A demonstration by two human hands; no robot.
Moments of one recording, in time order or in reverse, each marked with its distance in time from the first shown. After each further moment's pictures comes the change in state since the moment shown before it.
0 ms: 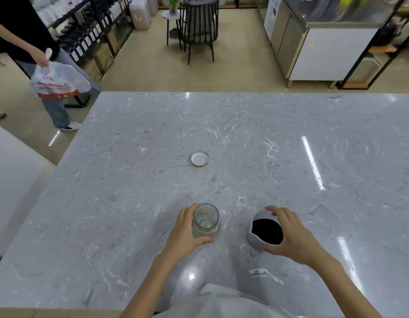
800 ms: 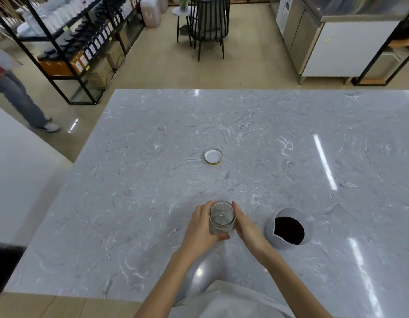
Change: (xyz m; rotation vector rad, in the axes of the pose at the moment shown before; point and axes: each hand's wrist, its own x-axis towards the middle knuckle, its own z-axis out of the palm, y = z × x) left_hand -0.003 0.018 -0.003 0.014 0.026 -0.033; right_hand 0.045 -0.115 0.089 1.050 -0.217 0.264
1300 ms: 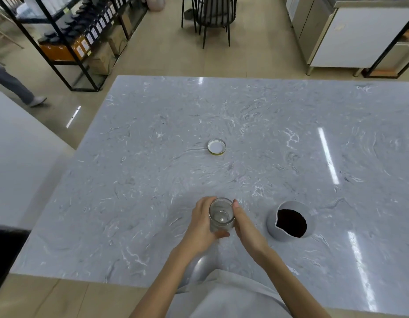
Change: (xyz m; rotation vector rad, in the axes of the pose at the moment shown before) left_hand -0.018 -0.001 0.002 -0.059 -0.044 -0.037; right_hand -0.014 0.005 0.017 0.011 0.018 -0.006
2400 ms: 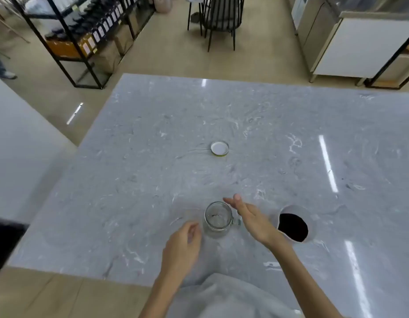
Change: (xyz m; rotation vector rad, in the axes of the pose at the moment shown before) left_hand -0.067 0.009 -0.029 0.002 0.239 -0.331; right_hand 0.000 -0.045 -0.018 -0.458 -0.056 -0.093
